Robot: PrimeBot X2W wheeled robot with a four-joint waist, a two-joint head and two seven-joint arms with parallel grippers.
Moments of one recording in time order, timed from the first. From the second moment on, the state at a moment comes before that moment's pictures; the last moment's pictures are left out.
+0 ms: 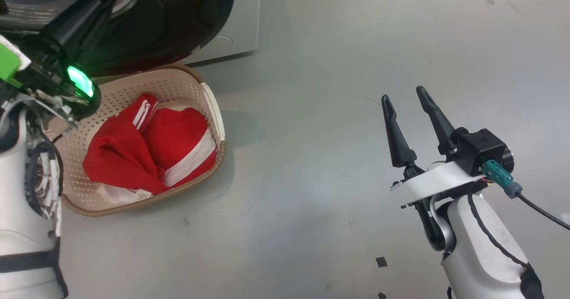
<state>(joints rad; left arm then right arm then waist) -0.76 0.16 0.05 0.28 -1.80 -0.08 0.80 -0.32 -0.05 0.26 0.25 0.29 0.04 -0.26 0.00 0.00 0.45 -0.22</state>
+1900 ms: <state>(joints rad) -0.01 0.07 0.08 -0.12 -1.05 -0.12 0.09 -0.11 -0.06 0.21 0.35 0.25 0.06 -0.26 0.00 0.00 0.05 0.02</state>
